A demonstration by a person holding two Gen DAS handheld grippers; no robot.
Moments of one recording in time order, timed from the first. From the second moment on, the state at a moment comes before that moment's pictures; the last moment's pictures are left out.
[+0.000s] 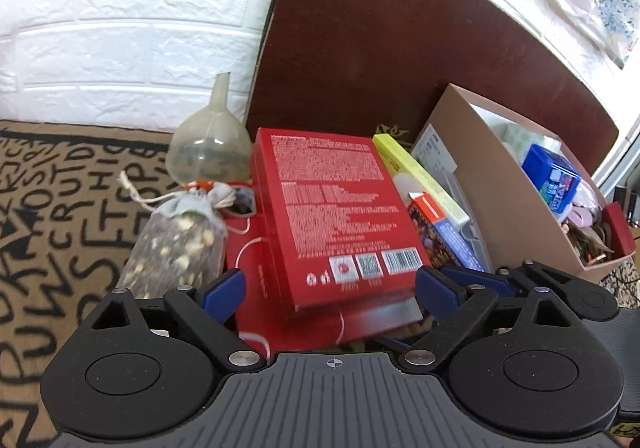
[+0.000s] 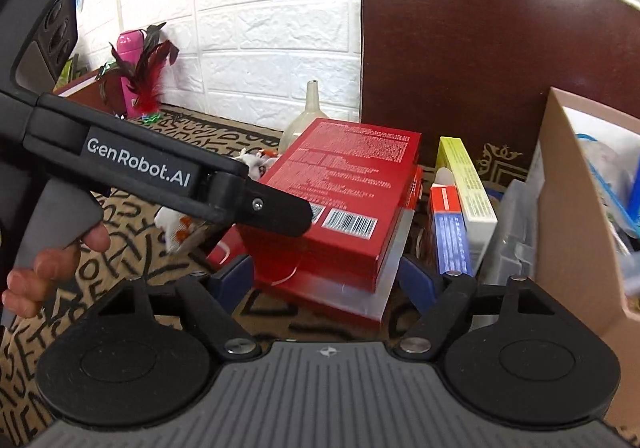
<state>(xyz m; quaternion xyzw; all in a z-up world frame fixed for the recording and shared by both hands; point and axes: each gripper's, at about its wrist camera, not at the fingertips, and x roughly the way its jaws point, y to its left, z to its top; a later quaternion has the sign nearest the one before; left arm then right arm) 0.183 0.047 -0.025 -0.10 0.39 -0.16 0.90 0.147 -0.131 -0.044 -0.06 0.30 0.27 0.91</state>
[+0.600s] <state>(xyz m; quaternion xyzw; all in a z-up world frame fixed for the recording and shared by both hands) 0.165 0.035 -0.038 -0.10 0.42 -0.17 0.89 0.128 -0.136 -0.047 -0.08 0.33 0.30 0.89</state>
